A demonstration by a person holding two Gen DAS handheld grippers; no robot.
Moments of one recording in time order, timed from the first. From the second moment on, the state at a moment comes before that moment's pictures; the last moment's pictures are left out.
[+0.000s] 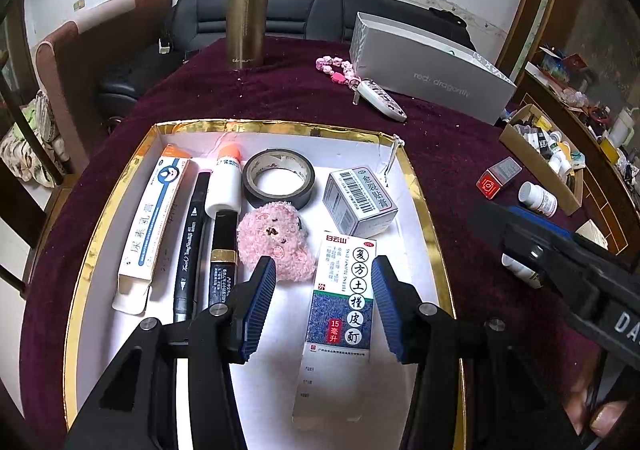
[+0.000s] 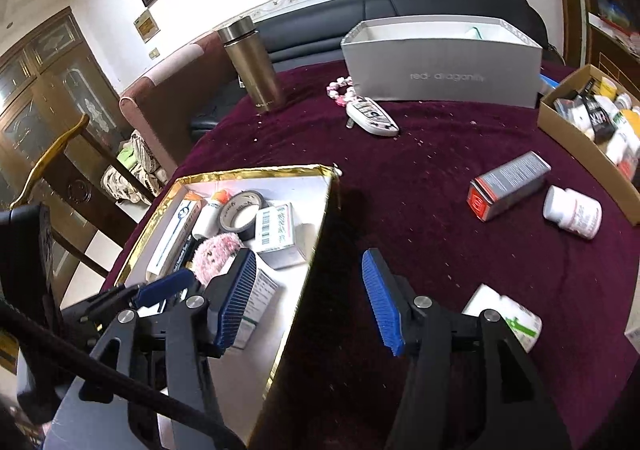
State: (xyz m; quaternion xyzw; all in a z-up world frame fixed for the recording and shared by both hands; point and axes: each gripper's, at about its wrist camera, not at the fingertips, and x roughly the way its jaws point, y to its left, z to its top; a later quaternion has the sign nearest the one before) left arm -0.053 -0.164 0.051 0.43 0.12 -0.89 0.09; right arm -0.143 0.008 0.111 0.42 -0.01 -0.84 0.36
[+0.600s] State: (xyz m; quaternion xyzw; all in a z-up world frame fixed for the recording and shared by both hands) left arm -0.052 -0.077 0.074 0.45 0.09 -0.89 -0.03; right arm -0.151 0.174 0.095 0.39 -0.10 -0.88 0.26
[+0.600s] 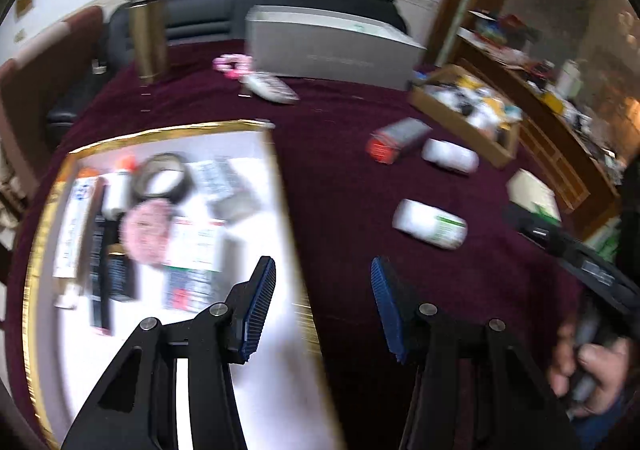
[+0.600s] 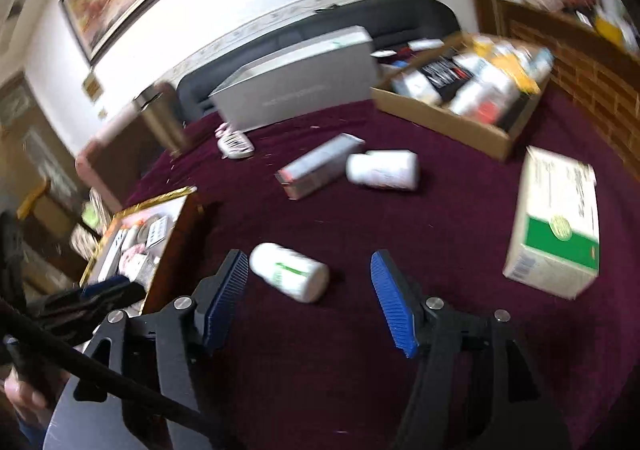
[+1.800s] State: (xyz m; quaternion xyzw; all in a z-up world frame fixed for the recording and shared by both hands) left arm -0.102 -0.026 0.051 0.51 0.13 -0.85 0.00; right arm -0.196 0.156 0.032 0.50 -0.31 -0.67 0.44
